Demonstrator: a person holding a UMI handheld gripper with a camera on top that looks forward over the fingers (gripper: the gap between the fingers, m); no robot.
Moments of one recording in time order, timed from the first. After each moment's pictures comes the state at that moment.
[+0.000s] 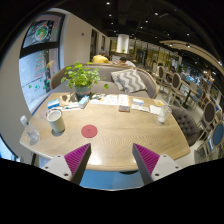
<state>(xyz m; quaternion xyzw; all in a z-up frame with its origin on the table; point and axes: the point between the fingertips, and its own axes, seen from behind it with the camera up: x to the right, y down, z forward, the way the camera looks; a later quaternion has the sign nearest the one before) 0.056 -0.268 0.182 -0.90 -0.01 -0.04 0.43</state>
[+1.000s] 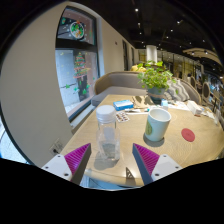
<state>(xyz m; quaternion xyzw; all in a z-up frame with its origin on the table) -0.377 -0.207 0.063 -0.86 -0.10 0.09 0.49</state>
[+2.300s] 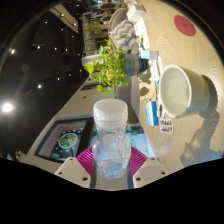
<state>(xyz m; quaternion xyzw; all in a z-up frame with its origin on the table) -0.385 -0.037 0.204 -0.58 0.40 0.62 0.35</state>
